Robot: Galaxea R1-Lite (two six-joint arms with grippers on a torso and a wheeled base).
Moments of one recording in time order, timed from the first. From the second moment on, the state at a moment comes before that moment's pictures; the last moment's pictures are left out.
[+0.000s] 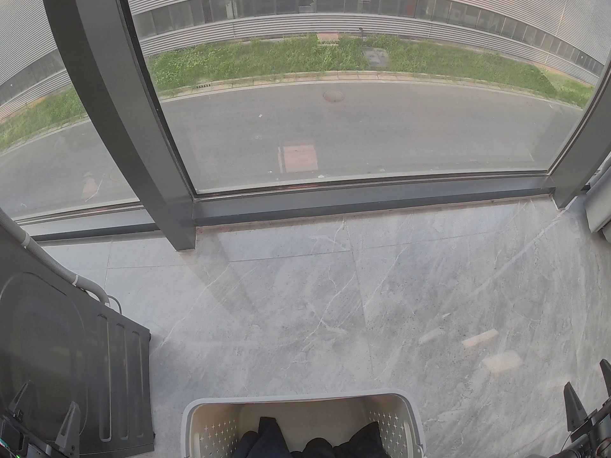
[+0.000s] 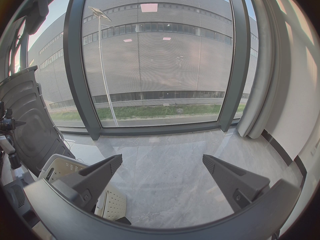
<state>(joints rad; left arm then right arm) -0.01 0.02 -0.02 0.00 0.02 -0.05 0.00 0.02 -0.02 0.01 0.00 -0.01</state>
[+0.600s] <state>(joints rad) -0.01 0.02 -0.02 0.00 0.02 -0.05 0.00 0.02 -0.02 0.01 0.00 -0.01</state>
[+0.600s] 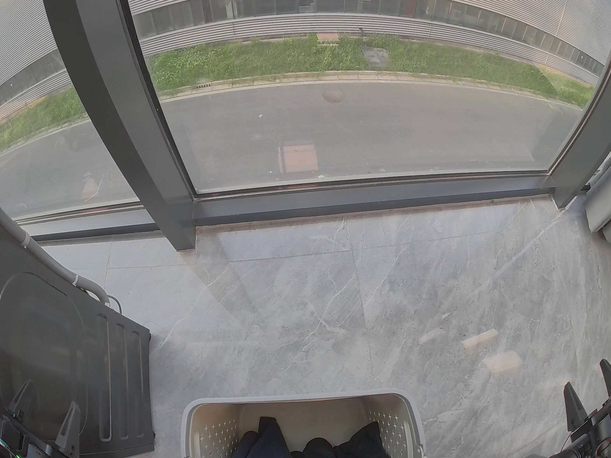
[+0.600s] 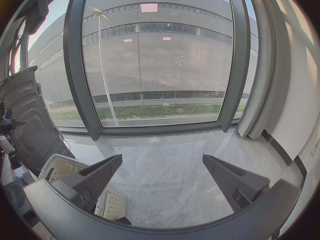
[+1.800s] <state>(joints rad) -0.01 0.02 -0.02 0.00 0.02 -0.05 0.00 0.02 -0.02 0.01 0.00 -0.01</state>
